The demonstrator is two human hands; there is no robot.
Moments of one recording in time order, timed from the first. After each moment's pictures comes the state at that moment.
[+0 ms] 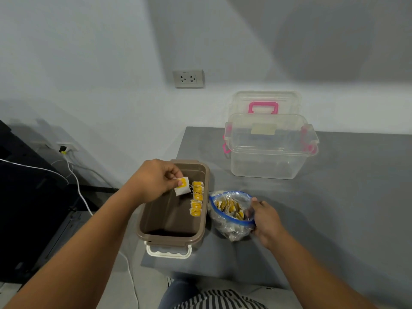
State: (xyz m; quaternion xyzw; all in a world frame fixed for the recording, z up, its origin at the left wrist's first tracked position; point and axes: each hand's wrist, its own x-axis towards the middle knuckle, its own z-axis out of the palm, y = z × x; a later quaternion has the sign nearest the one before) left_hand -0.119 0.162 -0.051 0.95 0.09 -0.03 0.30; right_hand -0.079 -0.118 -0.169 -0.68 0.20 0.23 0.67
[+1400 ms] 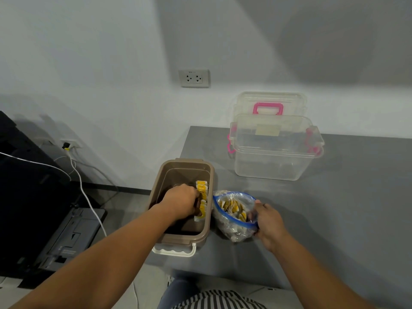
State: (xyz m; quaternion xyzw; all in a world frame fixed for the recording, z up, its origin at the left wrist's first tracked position) left_hand -0.102 0.126 -0.136 0.98 0.01 -0.17 0.06; right_hand -0.082 -0.116 -0.175 -0.67 0.22 0.24 0.67
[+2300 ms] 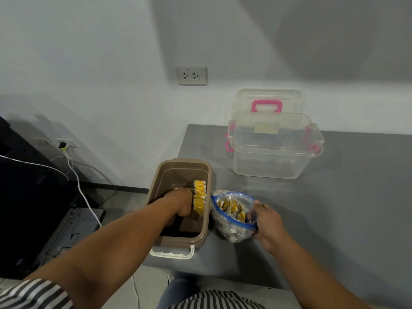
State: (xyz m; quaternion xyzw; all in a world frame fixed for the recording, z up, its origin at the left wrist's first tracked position) left_hand -0.085 0.125 -0.142 0.94 0.05 -0.32 0.08; right_hand -0.085 -0.117 -0.173 -0.66 0.22 0.24 0.68
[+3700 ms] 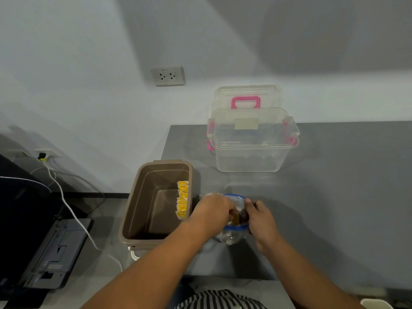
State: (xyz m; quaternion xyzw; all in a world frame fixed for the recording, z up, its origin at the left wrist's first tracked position) left_hand -0.101 -0.001 -0.128 0.98 -0.15 -0.09 0.01; right_hand -0.097 -0.142 -0.168 -0.70 0.17 0.16 0.67
